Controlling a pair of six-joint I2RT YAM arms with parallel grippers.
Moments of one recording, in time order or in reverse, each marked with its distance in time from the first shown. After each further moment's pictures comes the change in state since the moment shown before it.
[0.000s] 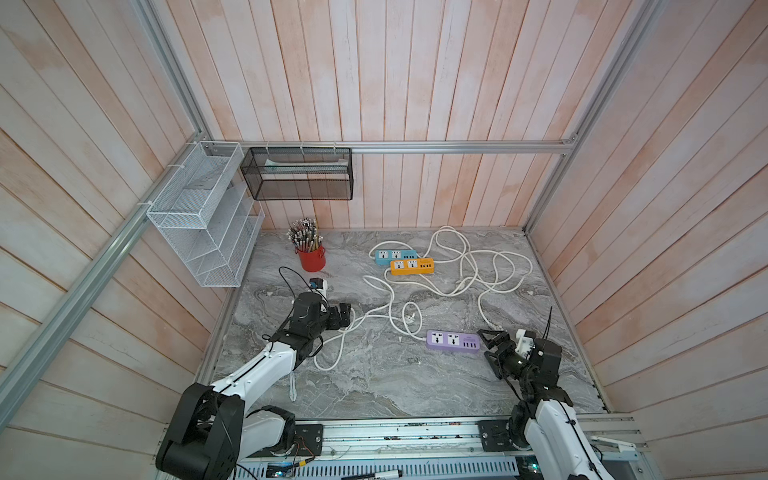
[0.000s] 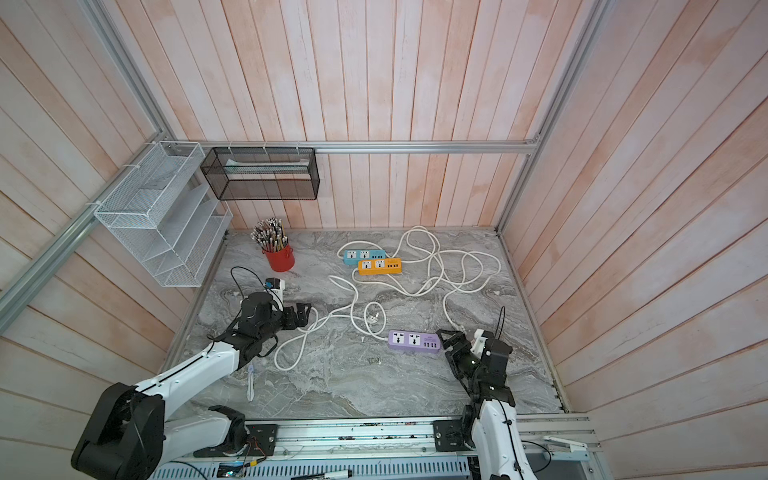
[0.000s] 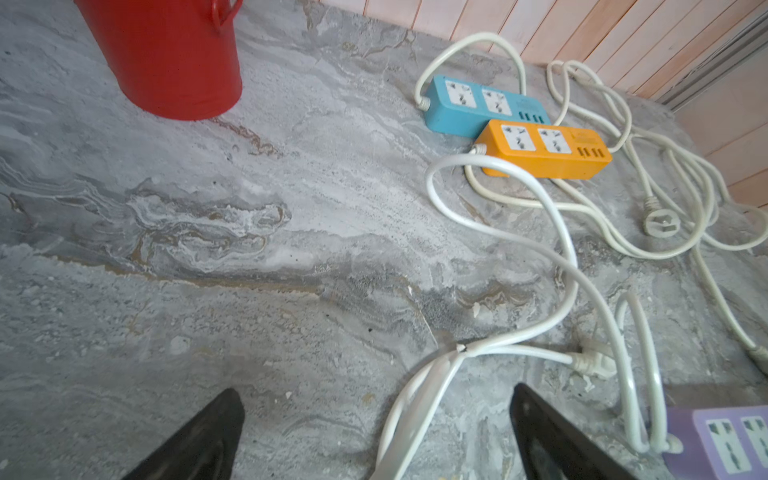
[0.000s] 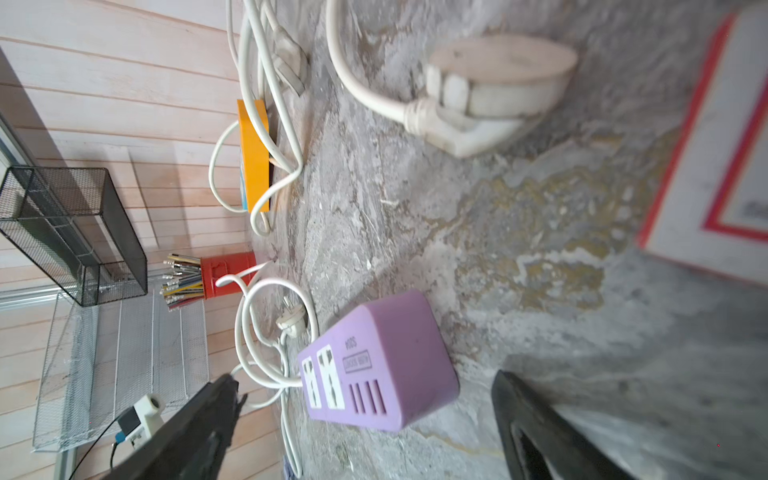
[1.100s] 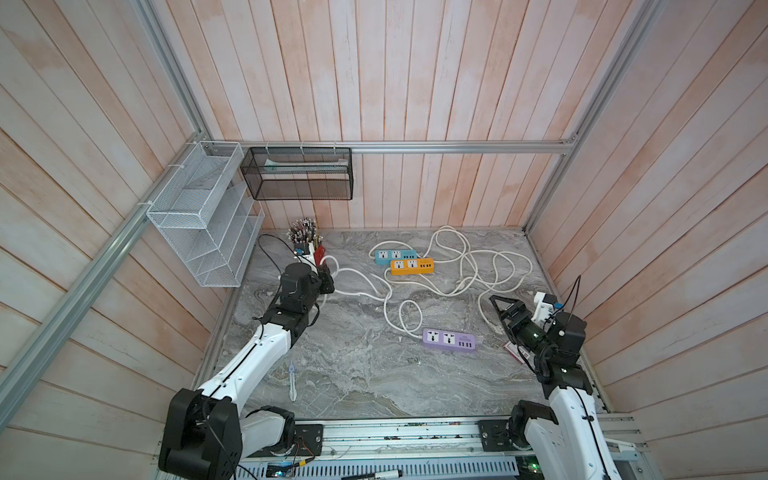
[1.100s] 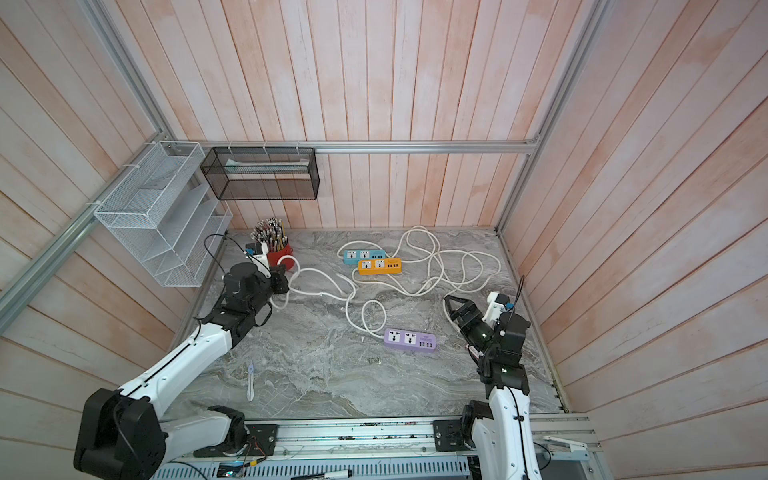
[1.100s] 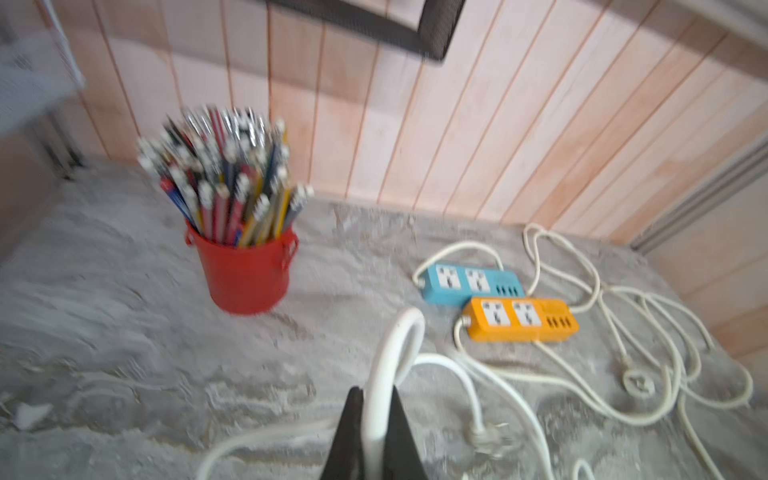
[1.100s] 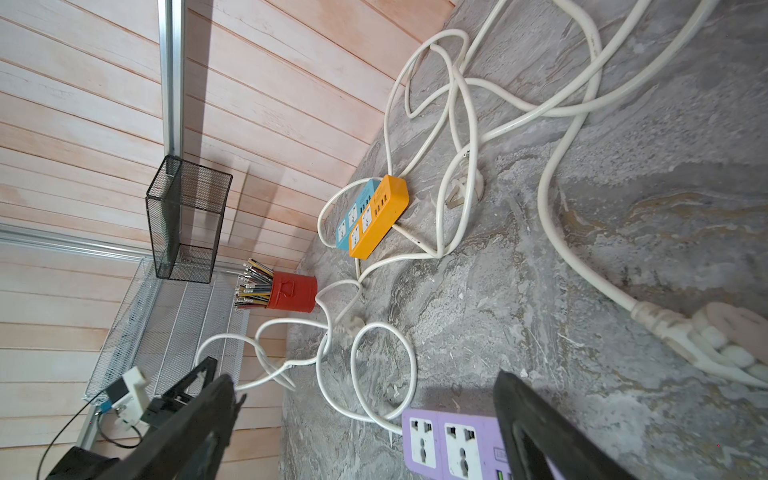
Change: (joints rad) left arm 0.058 -0.031 0.291 0.029 -0.156 0.054; right arm 0.017 0.026 0.311 -0.006 -0.007 -0.063
